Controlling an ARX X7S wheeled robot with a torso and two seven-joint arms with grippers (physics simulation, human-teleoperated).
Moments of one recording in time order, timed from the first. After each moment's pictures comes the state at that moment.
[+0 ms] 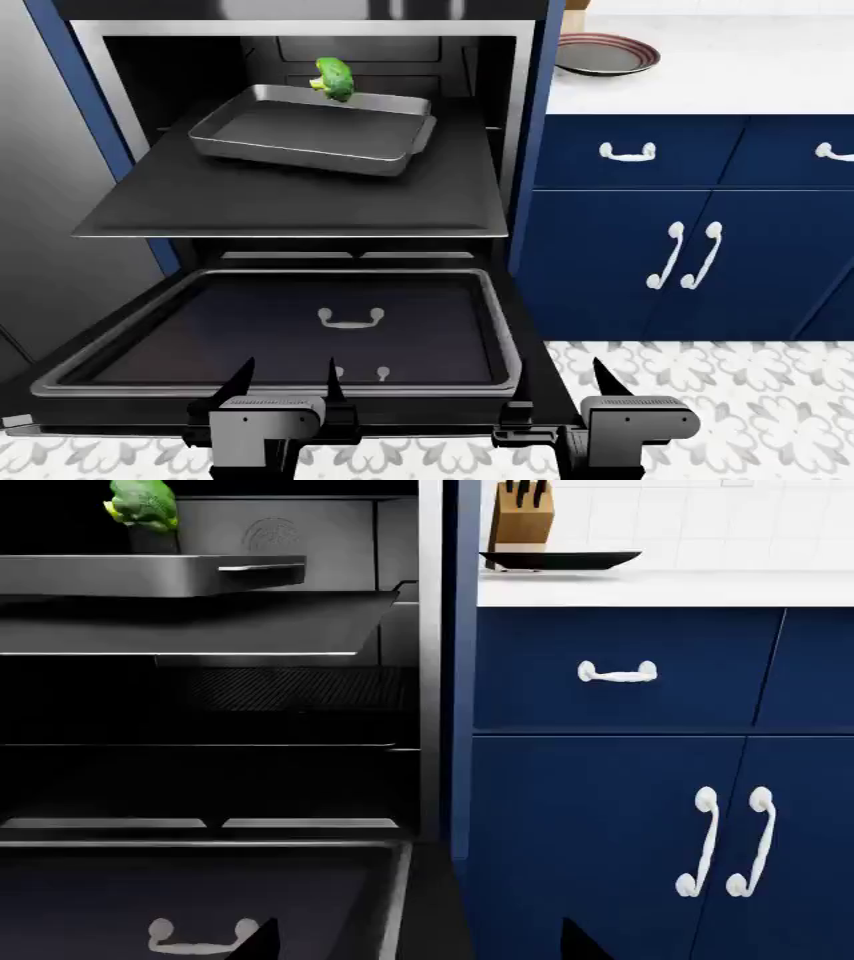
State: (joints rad) left arm 0.00 0.00 0.00 0.00 0.00 0.00 0.00; right arm 0.00 0.00 0.00 0.00 0.00 0.00 0.00
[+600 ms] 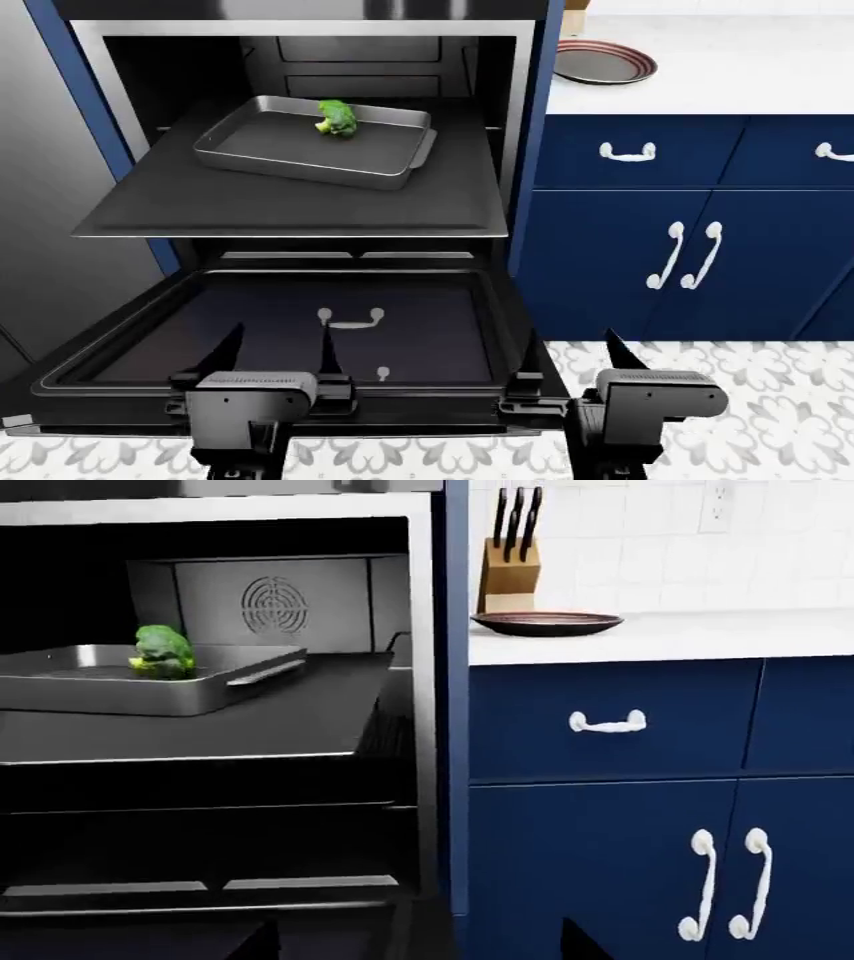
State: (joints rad) left arm 0.00 -0.06 0.07 0.23 -0.06 -0.11 -0.08; right arm 0.01 0.06 -0.06 -0.22 0.08 0.16 0.09
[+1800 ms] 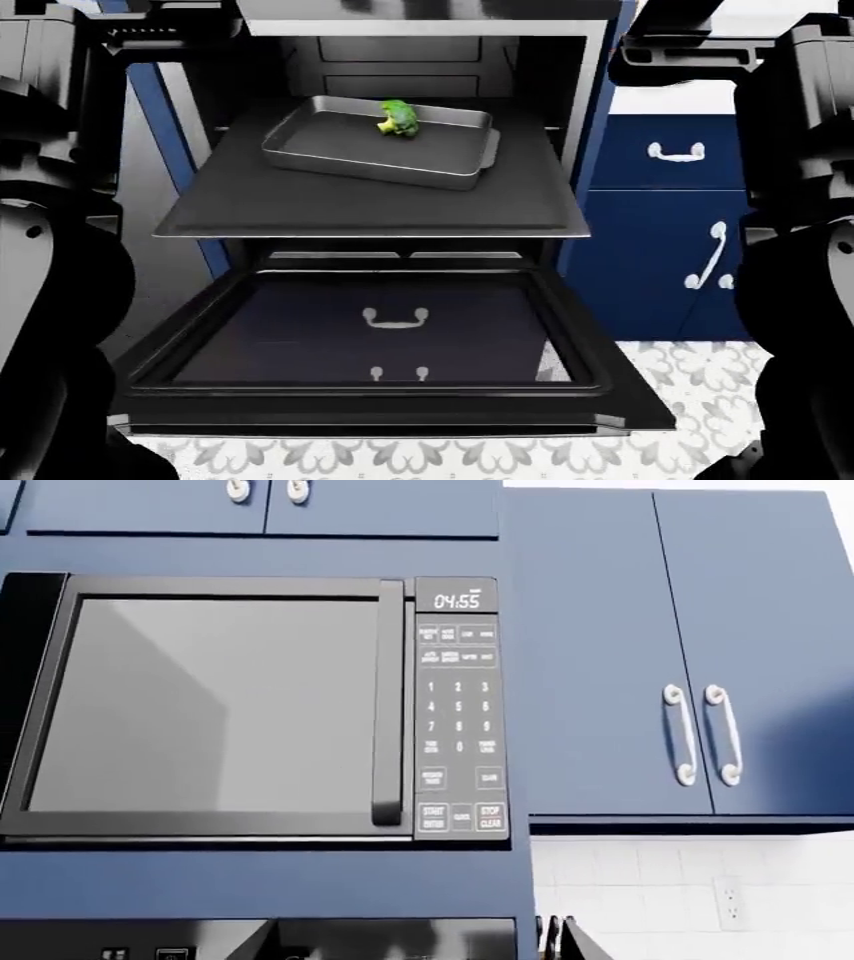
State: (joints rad) left arm -0.99 -0.19 0.03 0.77 -0.25 -1.10 -0.25; right arm 0.93 0.21 0.05 -0.74 0.34 1.00 0.20
